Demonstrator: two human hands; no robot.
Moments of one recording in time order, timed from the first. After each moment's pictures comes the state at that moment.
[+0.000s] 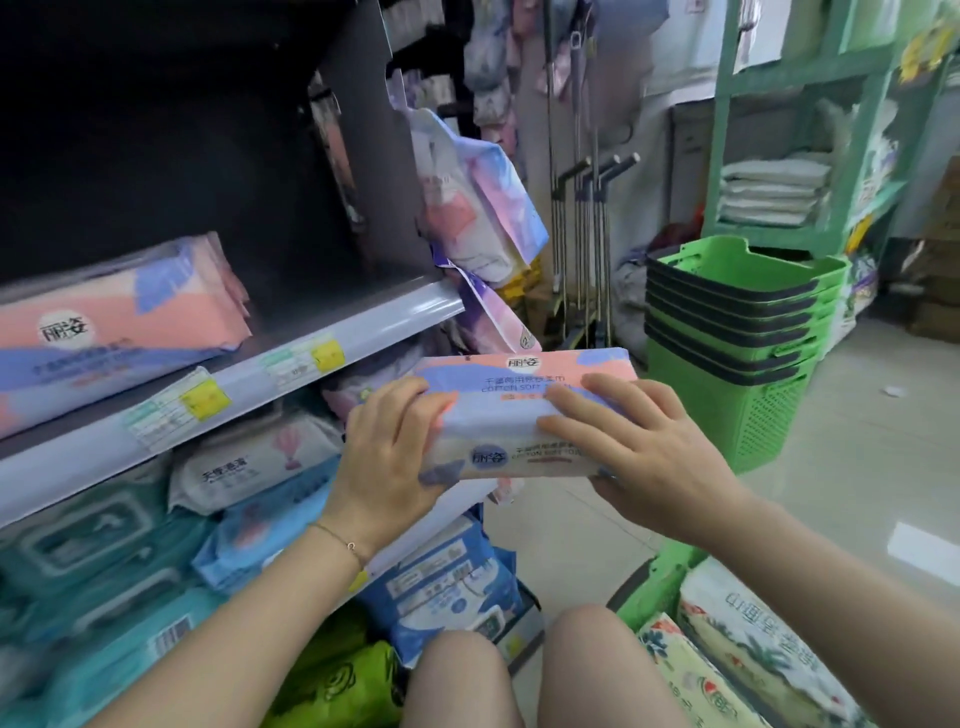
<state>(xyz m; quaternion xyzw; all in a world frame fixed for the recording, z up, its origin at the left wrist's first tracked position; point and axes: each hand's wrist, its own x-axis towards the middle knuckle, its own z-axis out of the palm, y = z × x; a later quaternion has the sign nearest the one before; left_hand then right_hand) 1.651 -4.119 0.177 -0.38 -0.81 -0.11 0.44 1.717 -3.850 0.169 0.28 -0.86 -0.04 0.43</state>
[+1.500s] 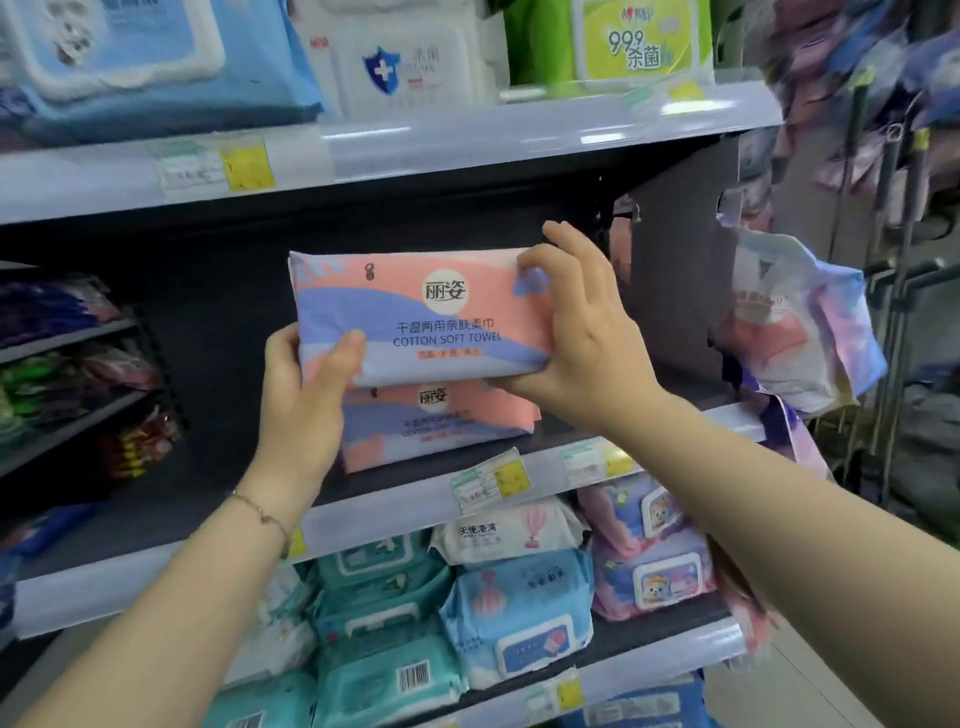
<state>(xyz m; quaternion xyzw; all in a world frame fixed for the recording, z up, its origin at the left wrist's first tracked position) 1.685 -4.341 0.350 -0.05 -0.68 -0.58 0.44 1.609 -4.118 0.362 0.39 -0.72 0.33 0.47</state>
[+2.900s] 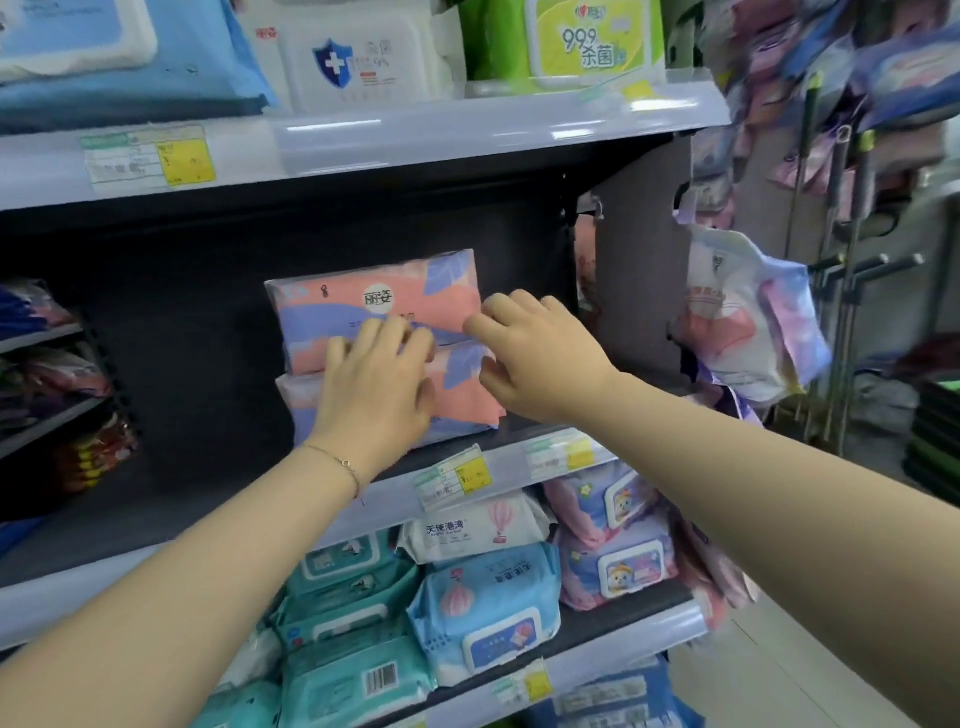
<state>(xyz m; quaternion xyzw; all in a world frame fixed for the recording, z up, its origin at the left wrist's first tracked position) 1.645 -4.292 0.351 -0.04 -0.89 0.14 0.44 1.581 -4.118 0.361 0.39 -0.81 0.03 0.43</state>
